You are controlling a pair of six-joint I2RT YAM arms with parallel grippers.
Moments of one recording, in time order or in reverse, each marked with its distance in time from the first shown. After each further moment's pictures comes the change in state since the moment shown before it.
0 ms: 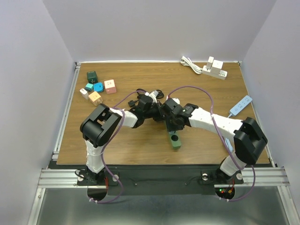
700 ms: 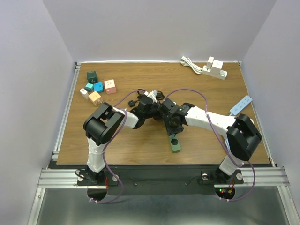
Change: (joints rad) left arm 0.004 0.064 0.000 0.125 -0.072 0.032; right arm -0.013 0.065 0.020 -0.042 -0.084 -0.062
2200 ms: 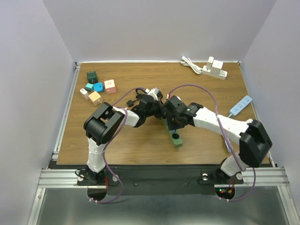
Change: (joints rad) left arm -0.005 0.002 0.035 -0.018 -0.023 0.061; right arm -0.014 -0.079 0.025 0.024 0.023 -0.026
